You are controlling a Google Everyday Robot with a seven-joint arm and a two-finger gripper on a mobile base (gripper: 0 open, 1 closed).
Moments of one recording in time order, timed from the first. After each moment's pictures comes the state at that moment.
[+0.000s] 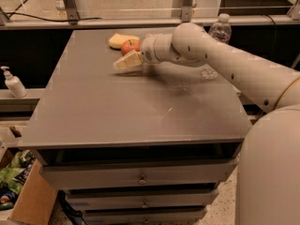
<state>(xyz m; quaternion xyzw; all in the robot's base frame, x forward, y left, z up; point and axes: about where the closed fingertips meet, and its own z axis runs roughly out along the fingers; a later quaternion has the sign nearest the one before) 0.789 0.052 0.843 -0.41 0.72 0.20 0.52</state>
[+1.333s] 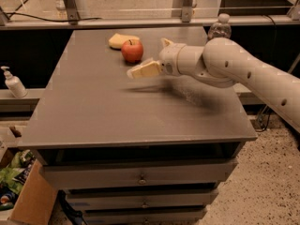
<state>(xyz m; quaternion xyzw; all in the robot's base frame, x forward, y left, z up) 0.715 0.008 0.866 -0.40 0.69 0.23 0.56</state>
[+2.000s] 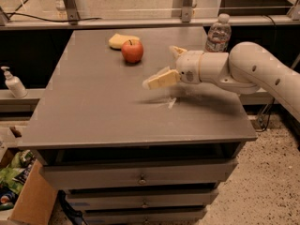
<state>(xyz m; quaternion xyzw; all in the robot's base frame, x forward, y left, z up) 0.667 -0.033 0.860 -0.43 0.67 0.28 0.54</state>
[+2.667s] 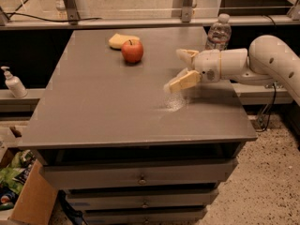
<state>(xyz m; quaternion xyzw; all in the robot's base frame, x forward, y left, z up) 0.649 -0.073 0.858 -0.48 0.64 0.35 0.49</state>
